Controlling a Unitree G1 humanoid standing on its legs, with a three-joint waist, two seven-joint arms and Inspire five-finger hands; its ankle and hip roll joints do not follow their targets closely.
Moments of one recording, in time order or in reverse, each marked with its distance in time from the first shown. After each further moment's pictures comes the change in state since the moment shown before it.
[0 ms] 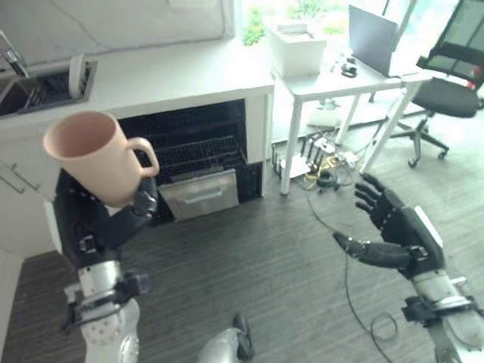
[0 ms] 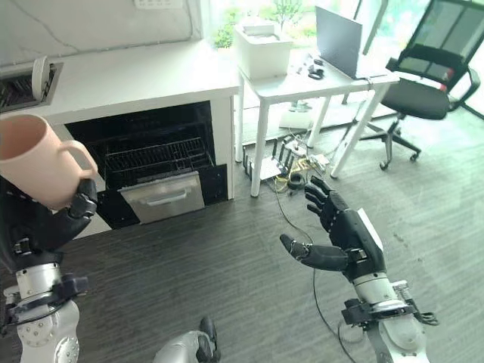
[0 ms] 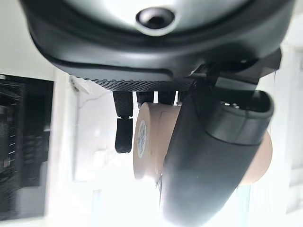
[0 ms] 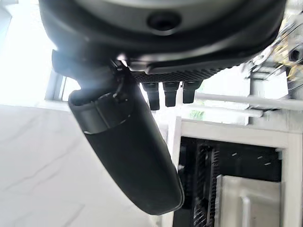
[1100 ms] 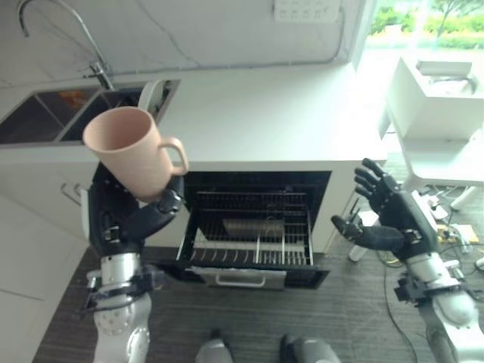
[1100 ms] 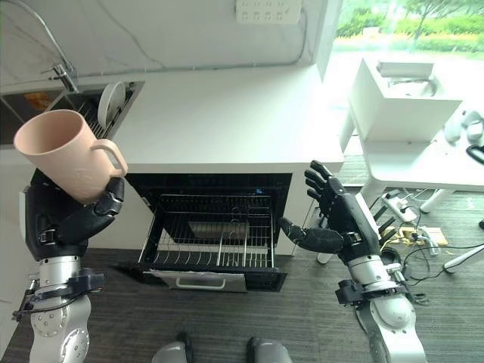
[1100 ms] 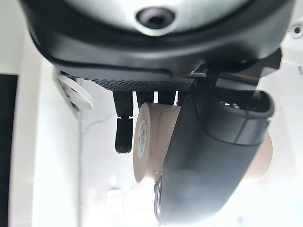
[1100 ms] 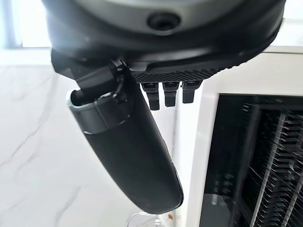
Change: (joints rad) left arm 0.025 0.001 -0.075 -0.006 -0.067 0.076 -0.094; right arm -0.067 0.006 0.013 0.109 -0.037 0.031 -0.022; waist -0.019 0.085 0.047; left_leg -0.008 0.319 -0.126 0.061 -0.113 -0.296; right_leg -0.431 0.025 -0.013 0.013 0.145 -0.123
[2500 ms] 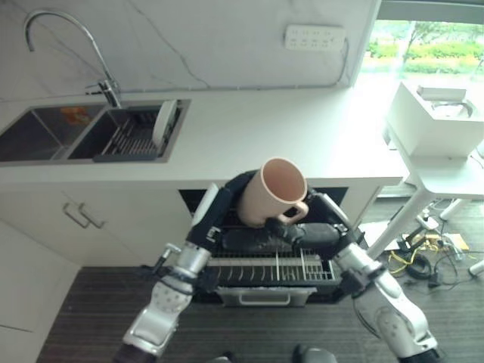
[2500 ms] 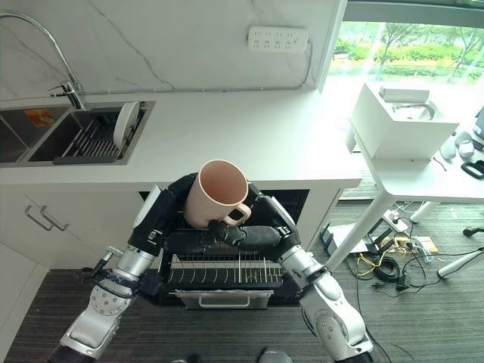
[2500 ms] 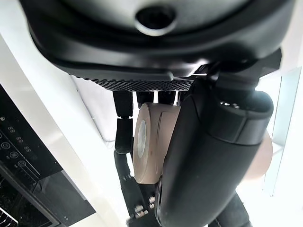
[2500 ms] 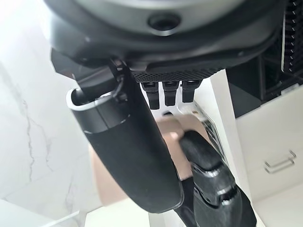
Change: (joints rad) left arm -0.204 0.117 -0.406 0.132 0.381 0.022 -0.109; right arm -0.241 0.083 0.384 0.043 0.437 0.197 0.096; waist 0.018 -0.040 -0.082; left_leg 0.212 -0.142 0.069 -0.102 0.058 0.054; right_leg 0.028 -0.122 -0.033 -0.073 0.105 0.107
